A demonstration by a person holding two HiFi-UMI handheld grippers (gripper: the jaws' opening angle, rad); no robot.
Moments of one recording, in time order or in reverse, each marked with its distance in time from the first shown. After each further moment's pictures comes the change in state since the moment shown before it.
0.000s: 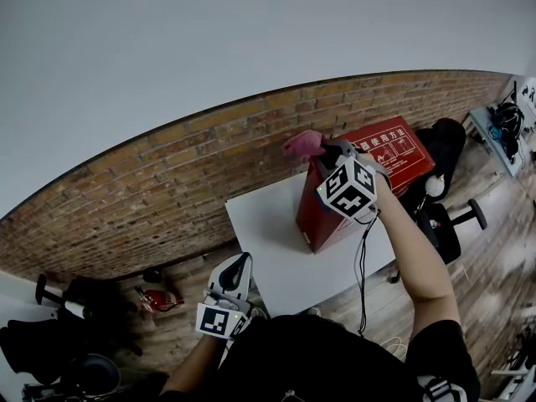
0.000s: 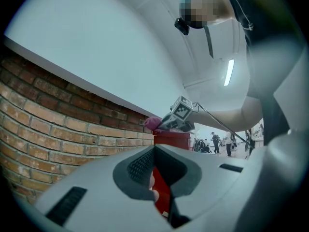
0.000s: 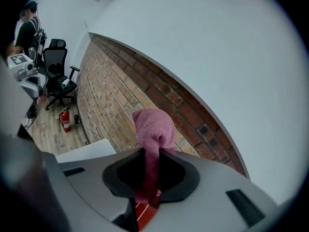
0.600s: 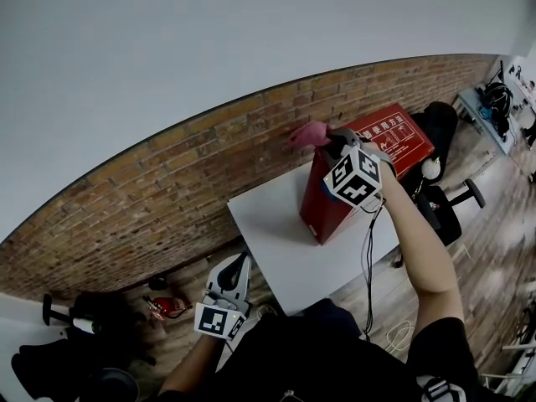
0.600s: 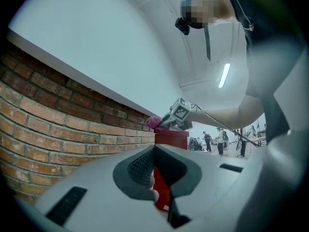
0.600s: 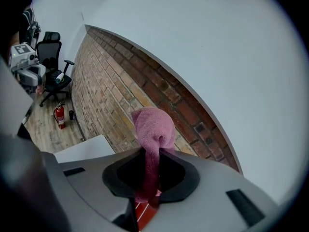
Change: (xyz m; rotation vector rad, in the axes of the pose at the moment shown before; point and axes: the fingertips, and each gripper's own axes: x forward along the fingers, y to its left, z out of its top) left arm -0.022 0.034 0.002 -0.010 0.027 -0.085; right arm 0.005 -0.003 0.000 -0.006 0.064 -0.055
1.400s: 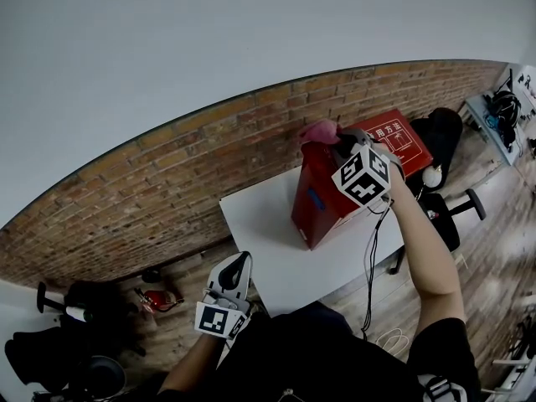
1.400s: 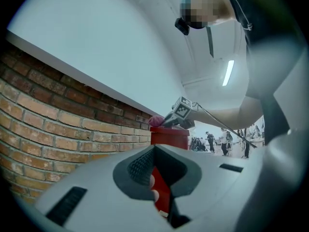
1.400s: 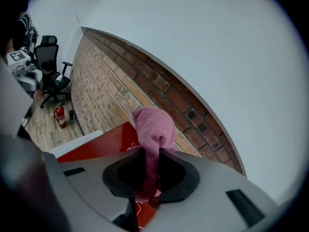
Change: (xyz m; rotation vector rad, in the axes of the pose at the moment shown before) left arm 0.044 -0.032 -0.008 -0.016 0.011 0.043; right arm 0.001 -0.039 -0.050 0.037 0.020 0.018
